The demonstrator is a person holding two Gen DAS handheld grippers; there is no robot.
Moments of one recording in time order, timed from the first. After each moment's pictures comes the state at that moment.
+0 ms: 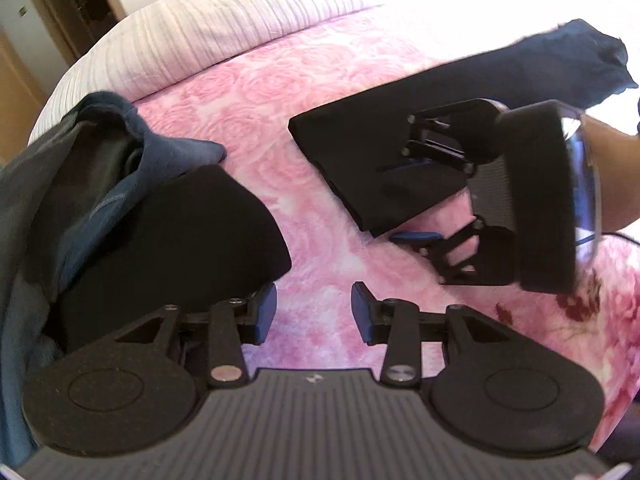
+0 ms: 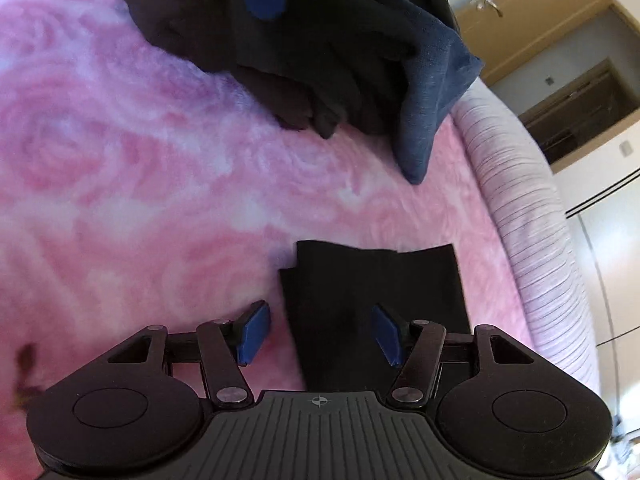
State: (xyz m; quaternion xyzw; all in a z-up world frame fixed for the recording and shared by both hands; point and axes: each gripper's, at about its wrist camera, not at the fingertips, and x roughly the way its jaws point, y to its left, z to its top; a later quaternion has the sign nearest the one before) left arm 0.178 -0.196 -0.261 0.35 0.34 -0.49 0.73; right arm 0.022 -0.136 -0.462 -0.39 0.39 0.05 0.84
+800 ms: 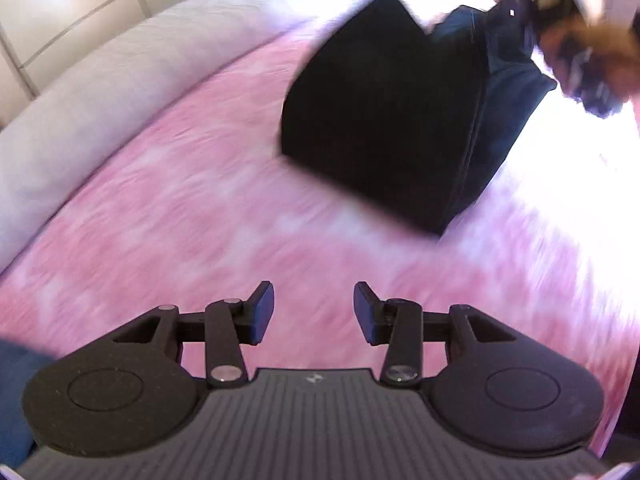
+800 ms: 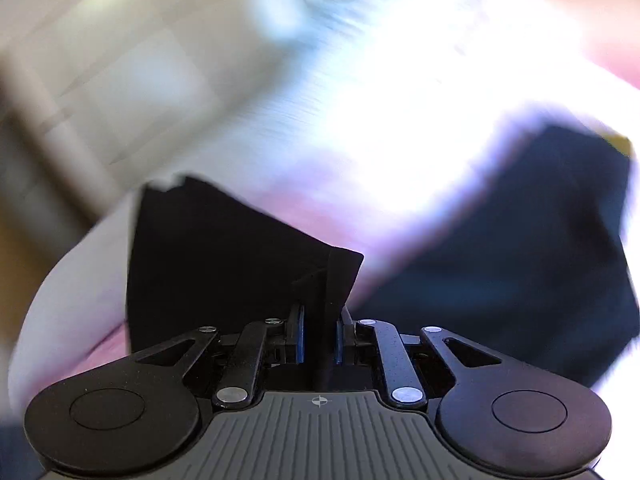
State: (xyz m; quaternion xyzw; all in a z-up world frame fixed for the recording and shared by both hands) left arm 0.049 -0.427 -0.257 0.40 0.27 -0.63 0.61; right arm -0.271 -0.573 -0.374 0.42 0.16 -0.46 0.77
